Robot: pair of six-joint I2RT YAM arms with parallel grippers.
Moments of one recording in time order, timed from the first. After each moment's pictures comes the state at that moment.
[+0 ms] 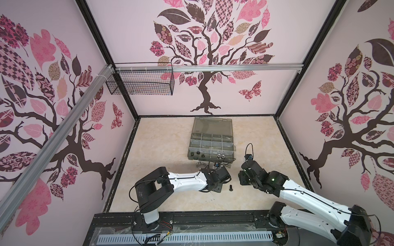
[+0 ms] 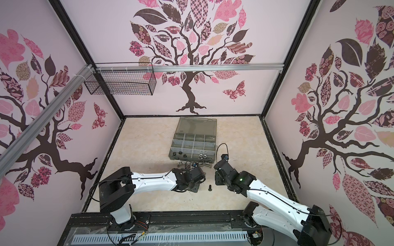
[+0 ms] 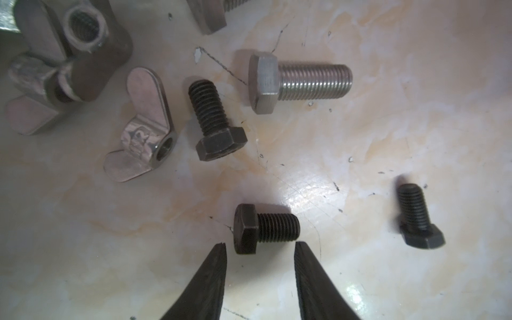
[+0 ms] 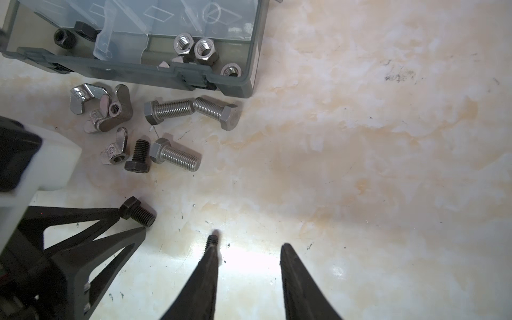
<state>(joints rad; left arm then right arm) -1.14 1.76 1.04 -0.51 -0.18 -0.77 0.77 0.94 0.62 -0.67 0.24 0.68</state>
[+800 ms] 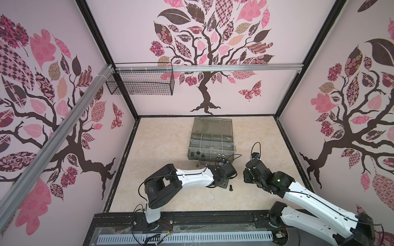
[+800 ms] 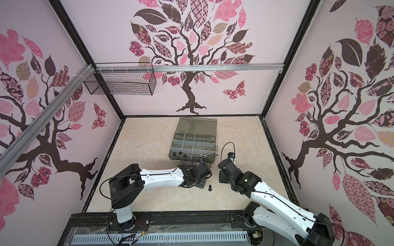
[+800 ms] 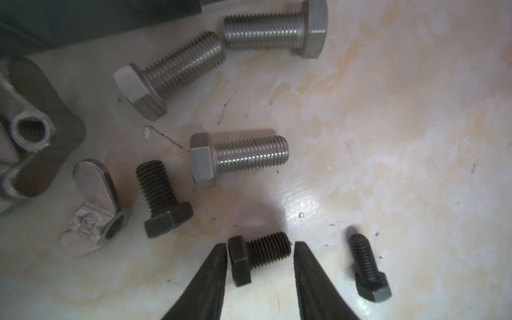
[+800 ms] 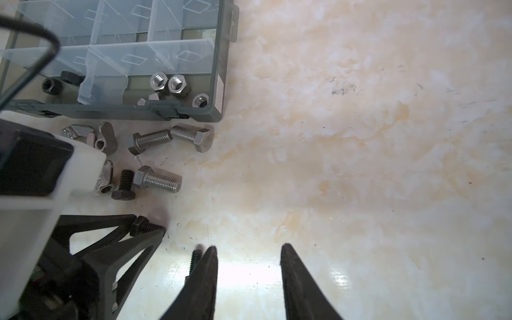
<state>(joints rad) -1.12 1.87 1.19 -0.51 -0.18 -0.69 0.72 0.86 0.64 -0.75 0.32 0.73</state>
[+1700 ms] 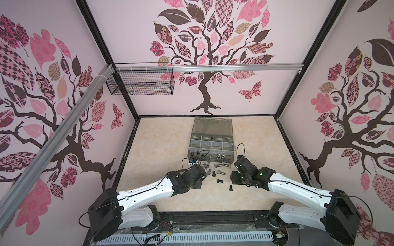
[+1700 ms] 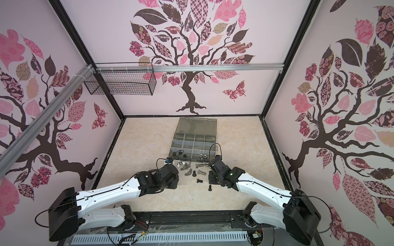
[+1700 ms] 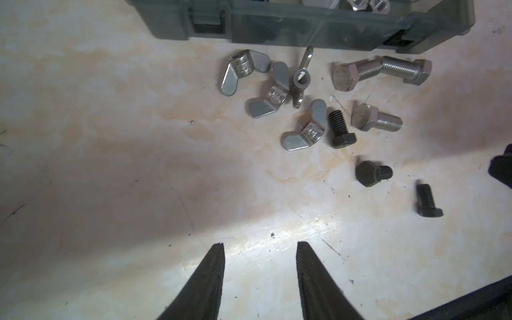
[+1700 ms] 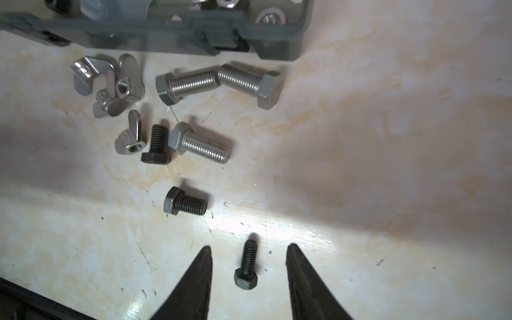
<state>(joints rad) -1.00 1.18 0.70 -0.59 -0.27 -0.80 0.79 1.18 0.64 -0.52 0.07 0.76</state>
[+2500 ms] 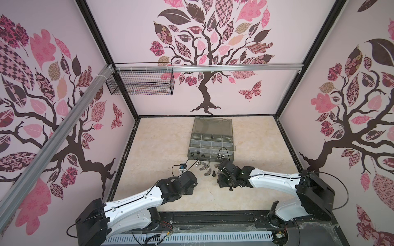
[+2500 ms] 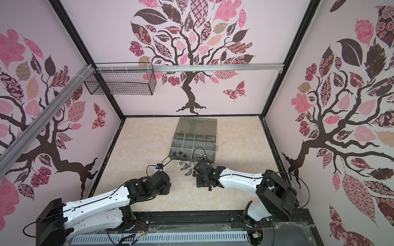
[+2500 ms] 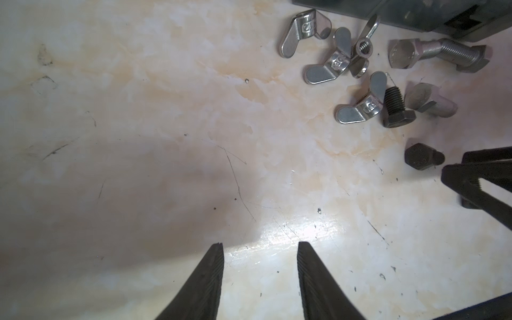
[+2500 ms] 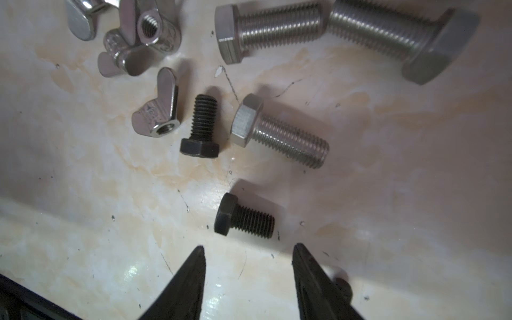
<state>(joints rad) -1.00 1.02 0.54 -0.60 -0.28 -0.88 0.92 1.45 0.74 -0.41 0.04 0.82</state>
